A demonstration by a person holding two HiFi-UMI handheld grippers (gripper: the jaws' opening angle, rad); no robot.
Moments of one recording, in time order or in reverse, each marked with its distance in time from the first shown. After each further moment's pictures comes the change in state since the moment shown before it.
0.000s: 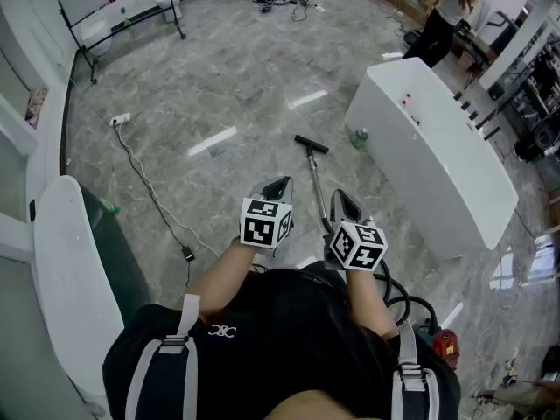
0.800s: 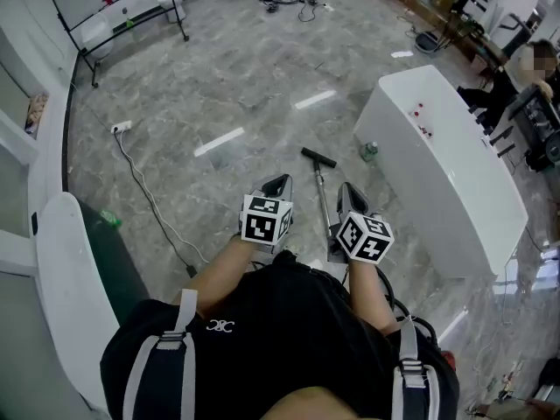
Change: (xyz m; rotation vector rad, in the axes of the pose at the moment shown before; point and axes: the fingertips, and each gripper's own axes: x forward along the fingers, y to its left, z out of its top) left arm 0.121 0.075 0.054 0.028 0.038 0.050; right arm 0.144 -0.060 0.062 0.075 -0.009 -0.012
